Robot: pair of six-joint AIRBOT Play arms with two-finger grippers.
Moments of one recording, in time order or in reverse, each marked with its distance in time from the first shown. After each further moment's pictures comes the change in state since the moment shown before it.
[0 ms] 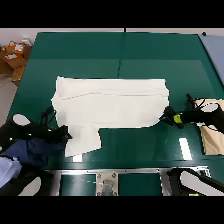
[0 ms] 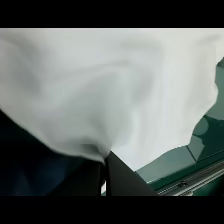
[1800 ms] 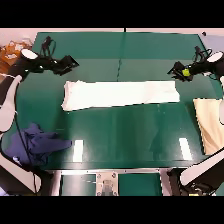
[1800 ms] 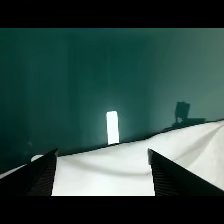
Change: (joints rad) left arm -0.036 -0.838 1.242 -0.176 0.163 0.042; right arm -0.006 -0.715 1.170 -0.114 0.195 0.007
